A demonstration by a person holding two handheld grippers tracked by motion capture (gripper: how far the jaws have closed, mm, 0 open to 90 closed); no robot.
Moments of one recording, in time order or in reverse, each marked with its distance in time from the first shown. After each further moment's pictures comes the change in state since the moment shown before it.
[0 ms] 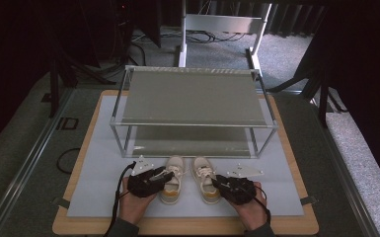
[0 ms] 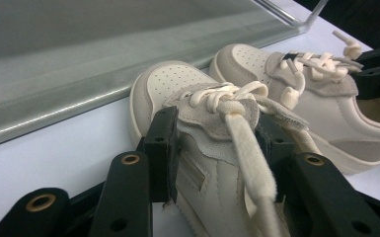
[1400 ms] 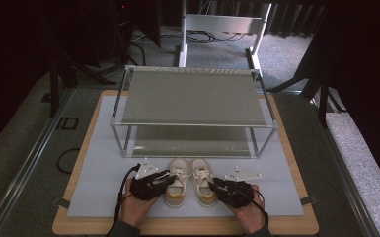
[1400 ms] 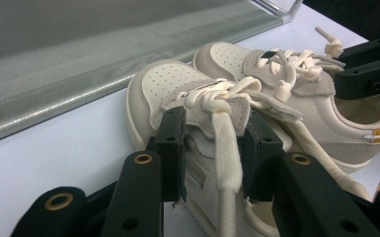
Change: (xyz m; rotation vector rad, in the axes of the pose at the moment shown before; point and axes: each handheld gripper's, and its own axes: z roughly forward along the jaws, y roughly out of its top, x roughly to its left) left arm -0.013 0.000 -0.002 0.023 -0.014 0.052; right arm 0.010 -0.003 0.000 -0.006 0.029 -0.001
